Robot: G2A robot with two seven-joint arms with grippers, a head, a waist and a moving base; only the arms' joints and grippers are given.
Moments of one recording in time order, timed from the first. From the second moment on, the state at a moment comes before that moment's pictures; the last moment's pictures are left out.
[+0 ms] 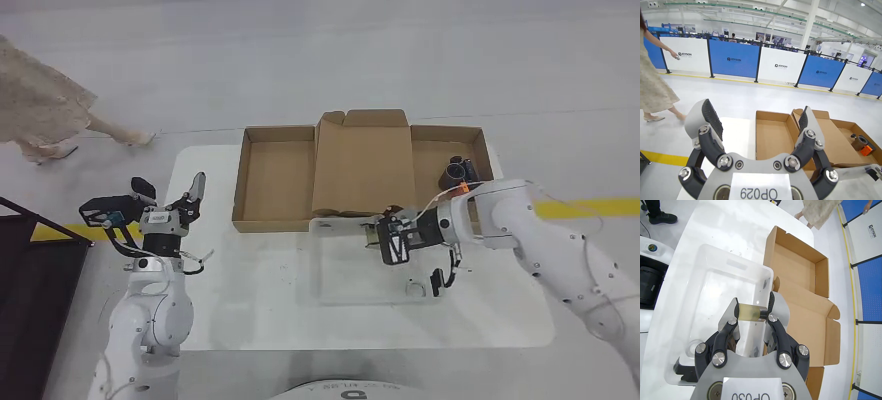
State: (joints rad) left arm 1.87 -1.31 -1.61 -2.14 1.16 0.09 0.04; right arm -1.02 -0.71 0.87 -1.89 -1.24 -0.96 0.23
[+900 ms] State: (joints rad) left arm 1.87 -1.31 -1.61 -2.14 1.16 0.09 0.04; right arm -0.36 -1.37 0.20 -0.98 -1.34 -0.92 0.02
